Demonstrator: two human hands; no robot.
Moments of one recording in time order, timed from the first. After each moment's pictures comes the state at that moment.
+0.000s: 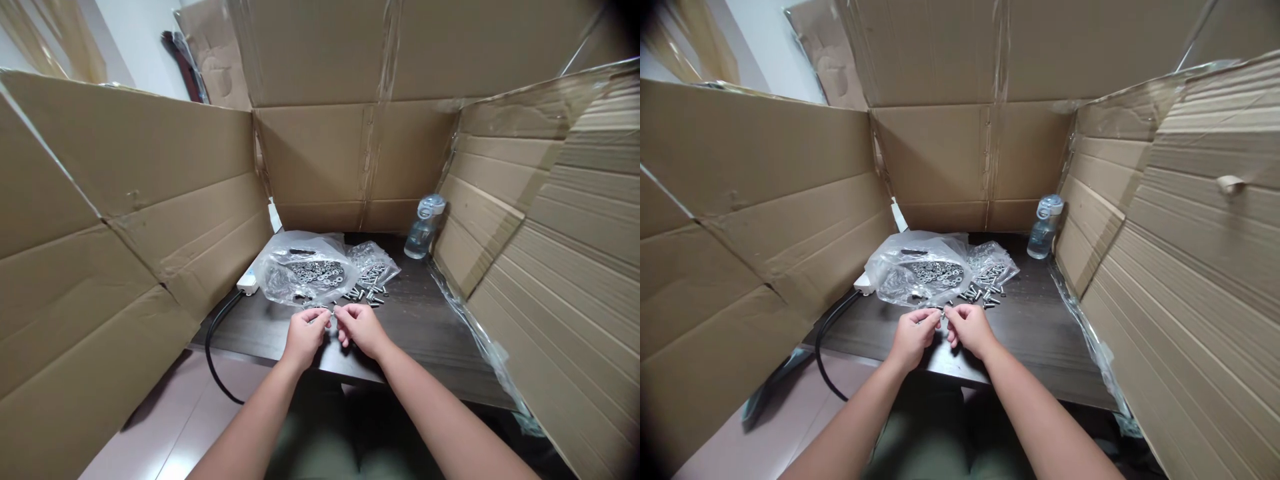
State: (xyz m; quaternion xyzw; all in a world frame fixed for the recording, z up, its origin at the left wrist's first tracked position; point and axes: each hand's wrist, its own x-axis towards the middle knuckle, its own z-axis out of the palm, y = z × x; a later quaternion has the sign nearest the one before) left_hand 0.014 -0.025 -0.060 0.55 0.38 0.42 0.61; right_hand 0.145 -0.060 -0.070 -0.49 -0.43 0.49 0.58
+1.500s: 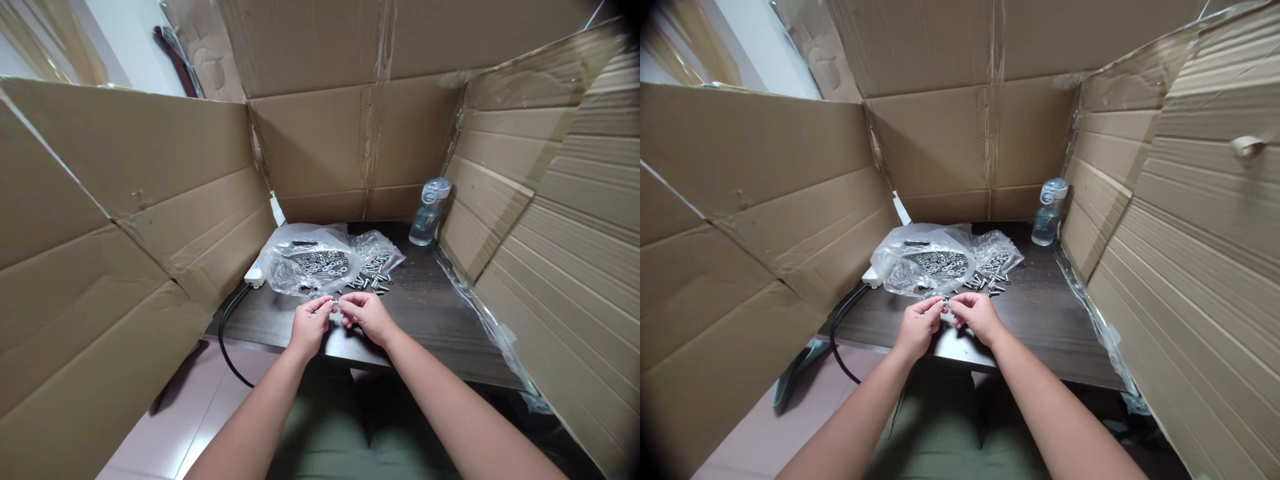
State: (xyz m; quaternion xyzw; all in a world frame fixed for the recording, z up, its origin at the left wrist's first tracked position) left_hand 0.012 -0.025 -0.069 0.50 0.33 0.44 0.67; right_hand 0.148 -0.067 -0.069 -0.45 -0.40 0.52 0.61
